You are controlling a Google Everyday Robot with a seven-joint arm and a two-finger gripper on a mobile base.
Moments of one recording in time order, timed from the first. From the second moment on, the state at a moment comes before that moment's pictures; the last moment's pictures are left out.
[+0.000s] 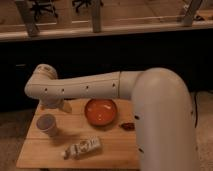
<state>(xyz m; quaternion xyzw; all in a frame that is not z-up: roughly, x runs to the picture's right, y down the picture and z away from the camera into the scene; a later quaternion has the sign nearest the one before) -0.244 0.111 0.732 -0.16 -0.21 -0.63 0.73</state>
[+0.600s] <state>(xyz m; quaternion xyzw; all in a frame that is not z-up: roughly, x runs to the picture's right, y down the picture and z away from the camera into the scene) -0.238 0.125 0.745 -0.16 -0.21 -0.64 0.72</state>
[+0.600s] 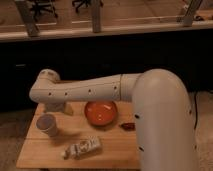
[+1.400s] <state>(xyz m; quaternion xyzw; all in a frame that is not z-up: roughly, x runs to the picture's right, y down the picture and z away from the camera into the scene) -0.245 0.136 0.756 -0.16 -0.22 -0.65 0.71</state>
